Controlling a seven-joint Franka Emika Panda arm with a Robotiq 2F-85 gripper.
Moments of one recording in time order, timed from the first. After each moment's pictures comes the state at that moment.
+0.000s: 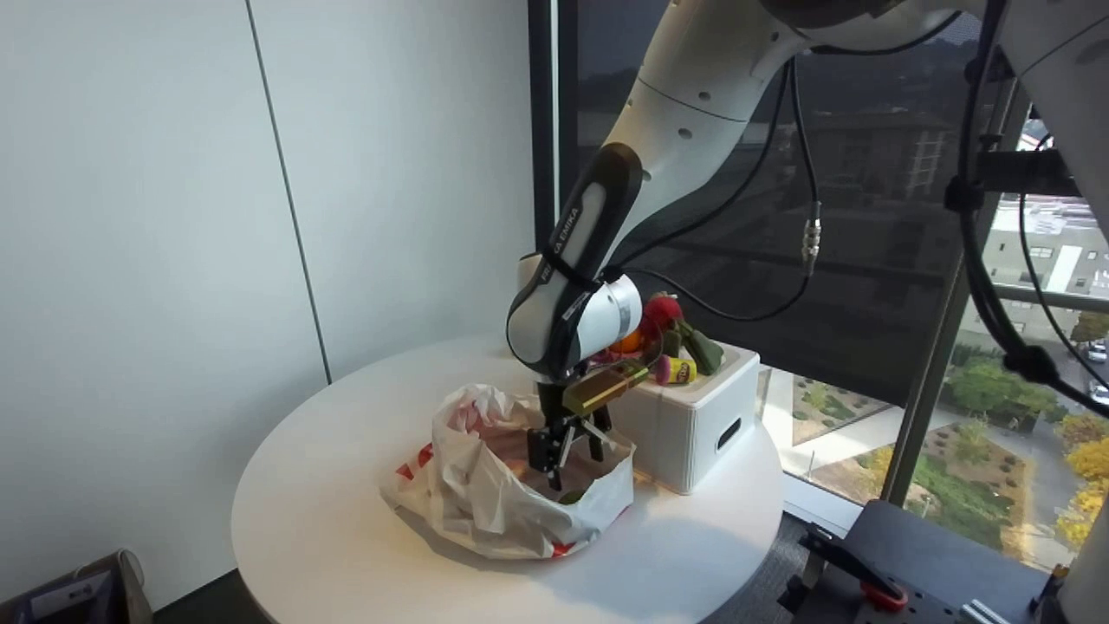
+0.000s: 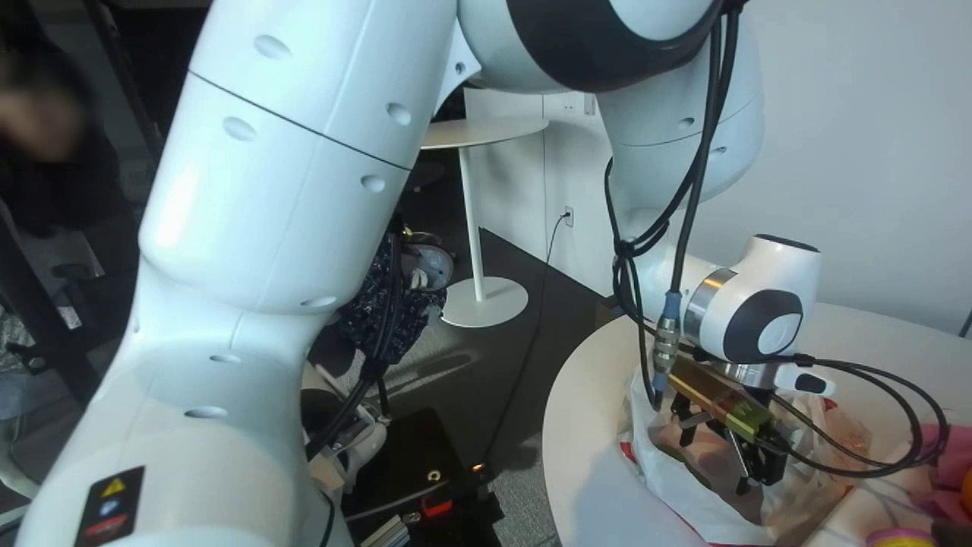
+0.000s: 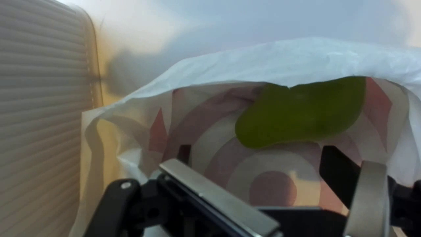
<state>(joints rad) 0.03 0.58 0.01 -2.10 -0.09 2.51 0.05</state>
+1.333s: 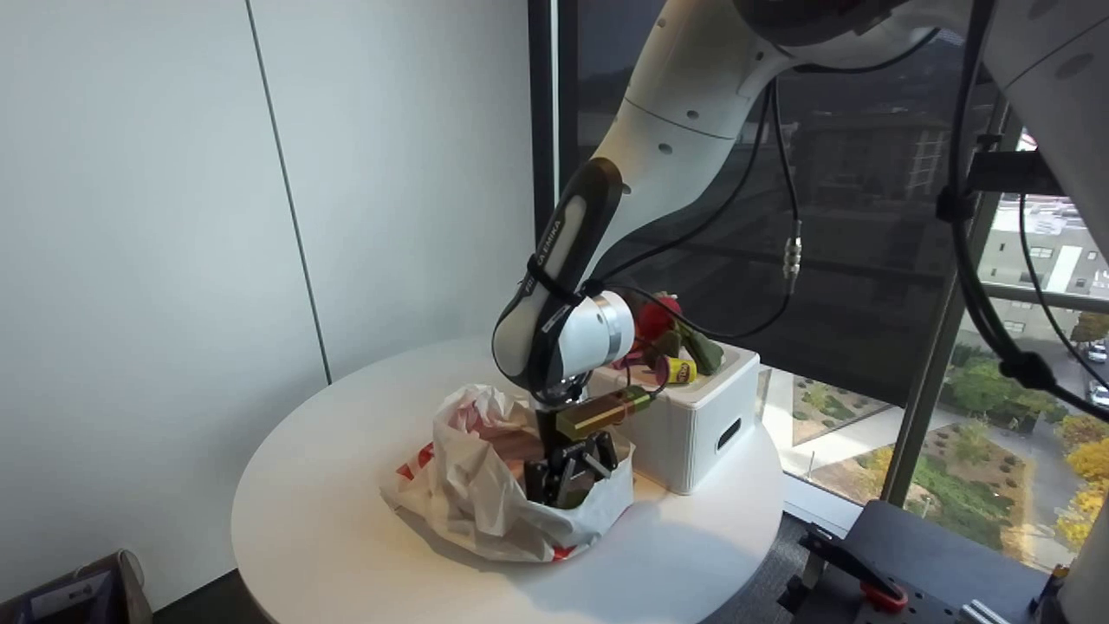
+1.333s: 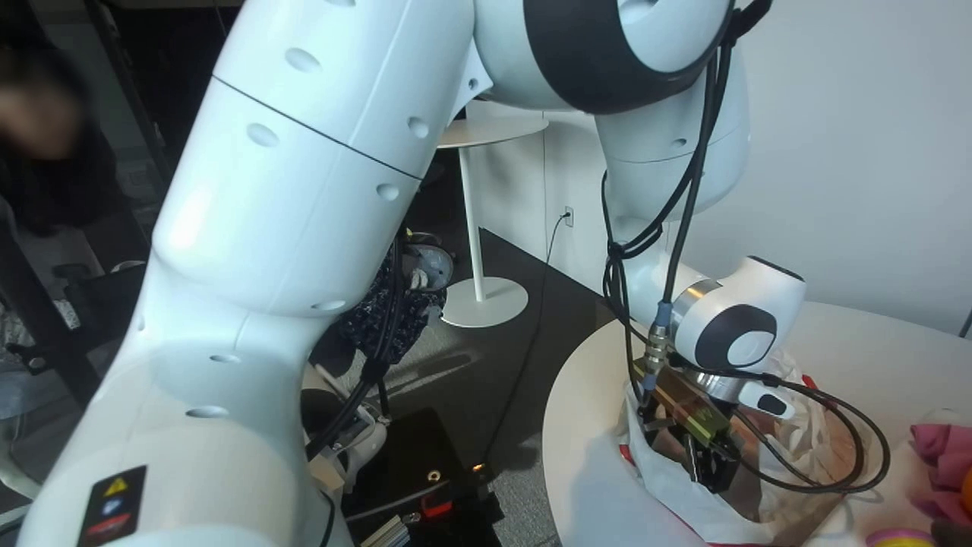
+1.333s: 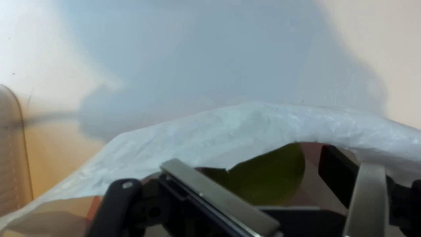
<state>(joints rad) 0.04 0.62 0.04 -2.10 0.05 2.41 0.03</state>
